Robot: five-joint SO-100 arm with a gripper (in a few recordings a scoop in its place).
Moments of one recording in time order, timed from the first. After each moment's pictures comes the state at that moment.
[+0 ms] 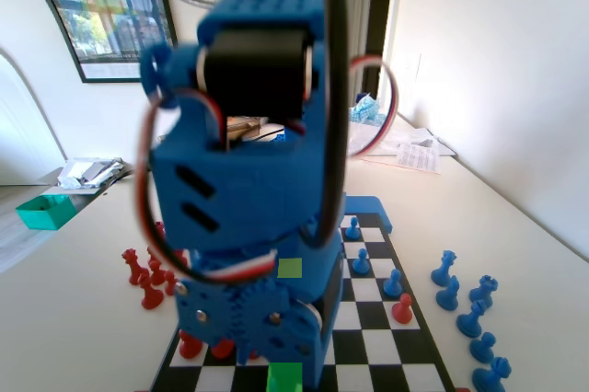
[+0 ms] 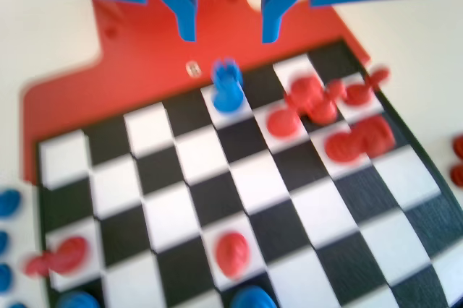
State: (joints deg) arm 4.8 55.7 68.5 62.4 -74.4
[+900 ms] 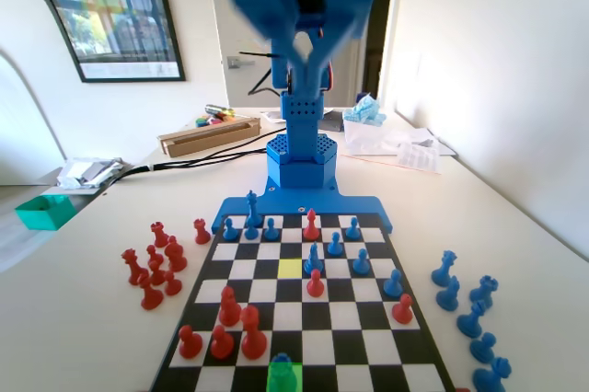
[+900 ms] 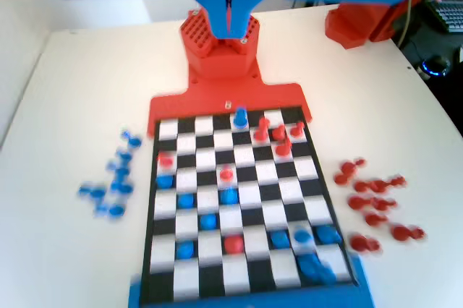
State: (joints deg) arm 0.3 103.2 82.5 89.9 -85.5
